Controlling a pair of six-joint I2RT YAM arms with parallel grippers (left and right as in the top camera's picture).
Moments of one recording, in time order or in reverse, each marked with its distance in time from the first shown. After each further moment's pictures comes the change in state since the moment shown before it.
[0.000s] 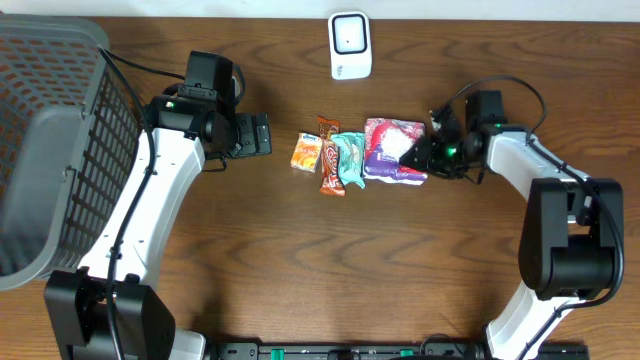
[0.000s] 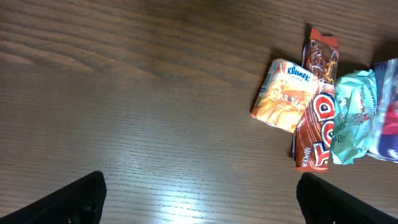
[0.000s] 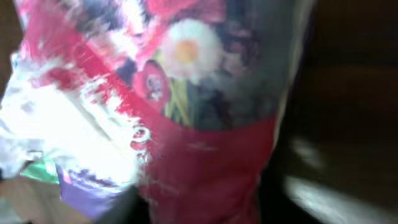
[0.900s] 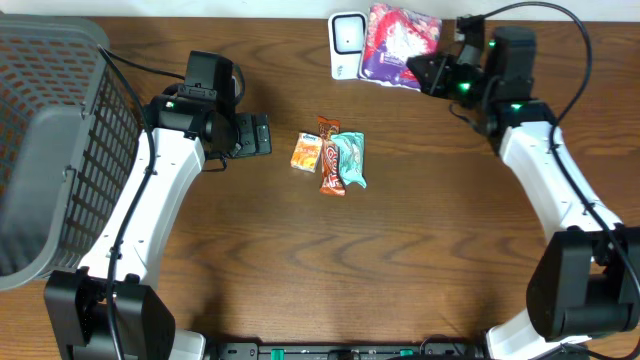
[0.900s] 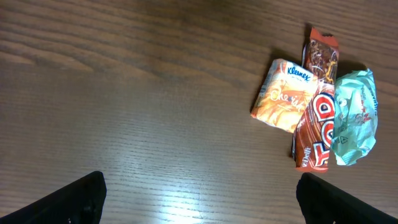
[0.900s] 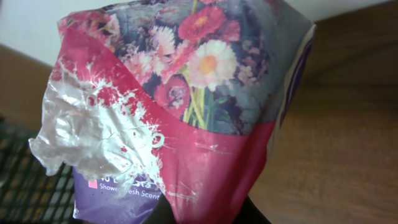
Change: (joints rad) left arm 0.000 0.000 0.000 0.000 0.000 0.000; right arm 0.074 -0.195 0.171 0.406 0.077 0.284
